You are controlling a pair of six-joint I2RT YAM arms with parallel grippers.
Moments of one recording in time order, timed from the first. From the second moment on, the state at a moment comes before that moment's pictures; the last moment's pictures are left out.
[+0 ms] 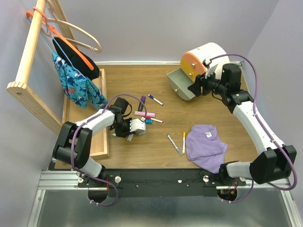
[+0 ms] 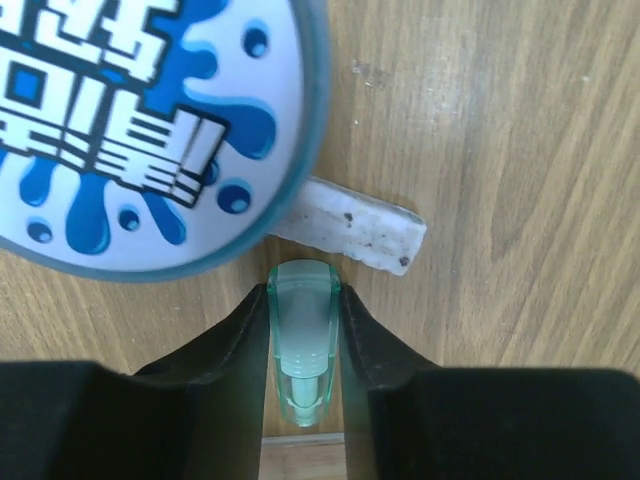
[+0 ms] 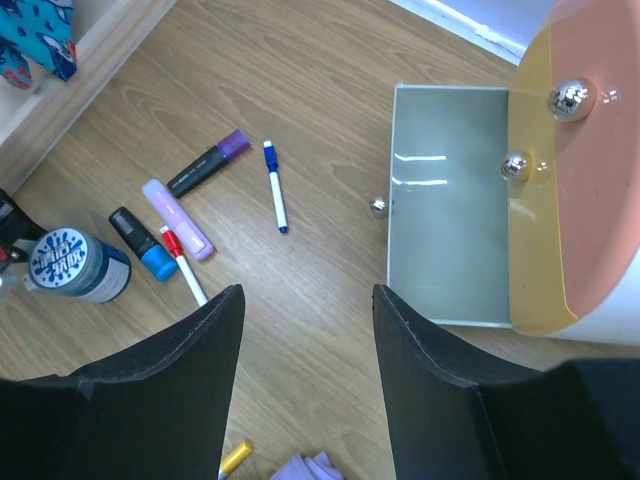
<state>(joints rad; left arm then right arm) -0.37 1.53 0.85 -0.71 0.34 1.14 0.21 1.32 1.20 -0.29 -0.50 -0.12</state>
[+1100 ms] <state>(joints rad) -0.58 1.86 1.68 -0.13 0.63 0.33 0.20 1.28 1.11 -0.06 0.03 0.08</state>
